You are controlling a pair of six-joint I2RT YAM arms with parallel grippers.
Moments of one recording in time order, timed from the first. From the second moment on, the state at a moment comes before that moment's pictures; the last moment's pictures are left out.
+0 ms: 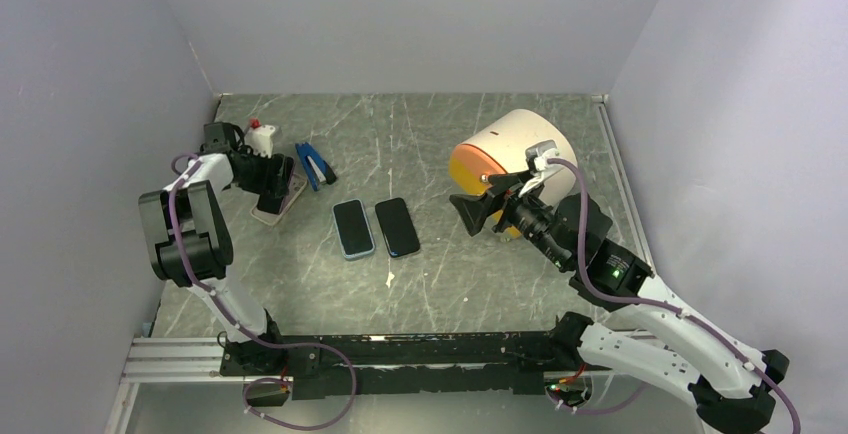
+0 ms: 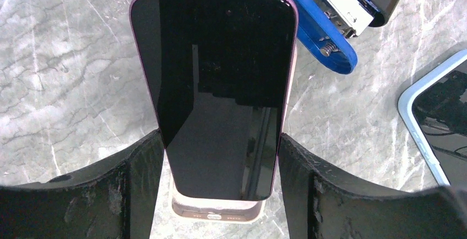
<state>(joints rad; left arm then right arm) 0.26 1.78 1.17 -0.43 0.42 0.46 0.88 0.71 0.86 -0.18 0.21 0.28</state>
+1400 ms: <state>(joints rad) 0.23 1.68 1.03 -0.48 0.24 0.50 0.88 0.62 0.83 -0.19 0.20 0.28</state>
